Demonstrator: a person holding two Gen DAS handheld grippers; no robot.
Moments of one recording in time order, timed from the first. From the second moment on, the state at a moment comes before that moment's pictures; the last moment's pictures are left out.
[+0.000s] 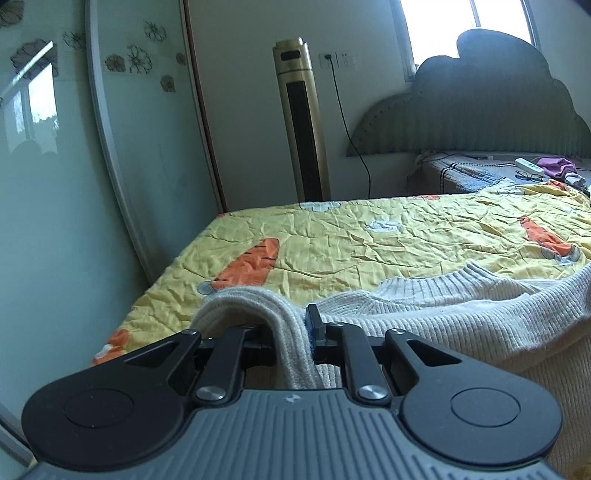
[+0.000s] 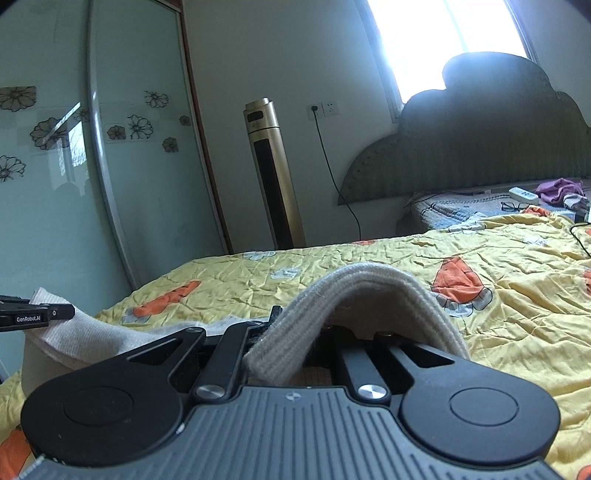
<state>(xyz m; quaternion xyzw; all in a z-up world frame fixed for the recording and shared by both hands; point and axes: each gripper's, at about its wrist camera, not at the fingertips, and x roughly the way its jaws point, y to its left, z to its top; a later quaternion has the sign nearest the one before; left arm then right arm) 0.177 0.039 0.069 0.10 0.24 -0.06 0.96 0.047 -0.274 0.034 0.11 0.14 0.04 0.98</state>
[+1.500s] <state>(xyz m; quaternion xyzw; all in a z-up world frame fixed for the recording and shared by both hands) 0.266 0.085 0.049 -0.06 0.34 -0.03 0.94 0.130 -0.287 -0.002 0.15 0.22 0.03 0.96</state>
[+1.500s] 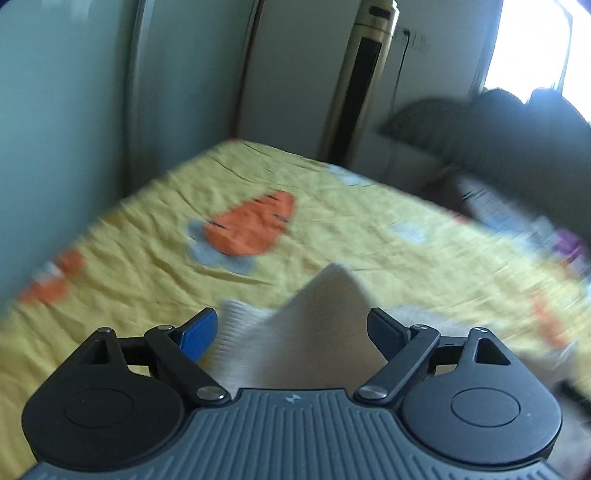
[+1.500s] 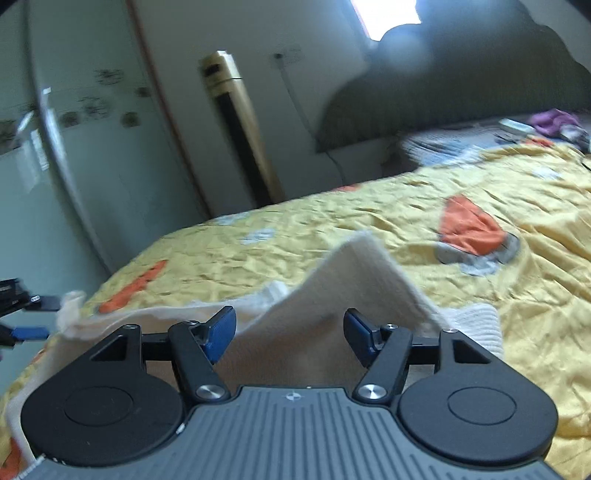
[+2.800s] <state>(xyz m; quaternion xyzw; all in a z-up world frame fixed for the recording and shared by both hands) 0.208 0.166 -0.026 -0.13 0.42 -0.26 0.86 0.039 -0.399 -0.041 0.34 0.34 0.15 0.86</state>
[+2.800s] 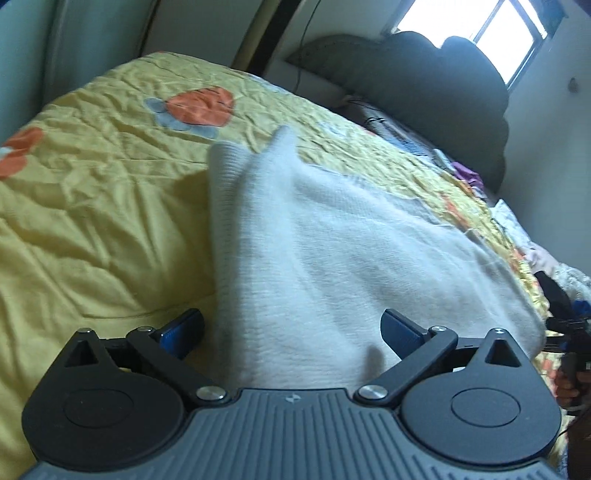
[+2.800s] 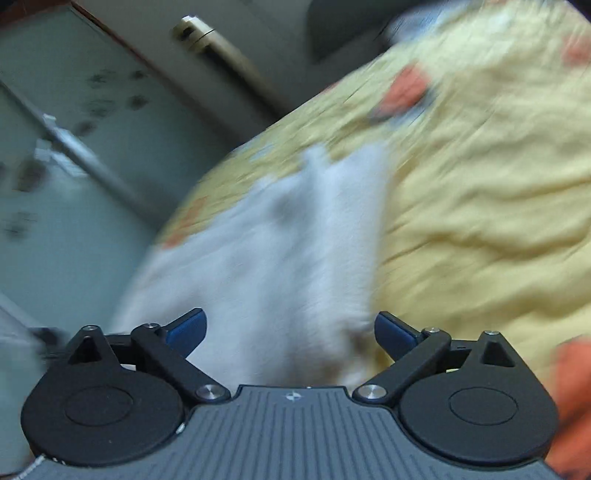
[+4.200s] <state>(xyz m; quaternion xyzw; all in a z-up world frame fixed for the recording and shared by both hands) 0.141 0.074 0.062 0.03 0.31 -0.15 0.94 0.016 -0.319 0.045 0.02 0.29 0.04 0.96</state>
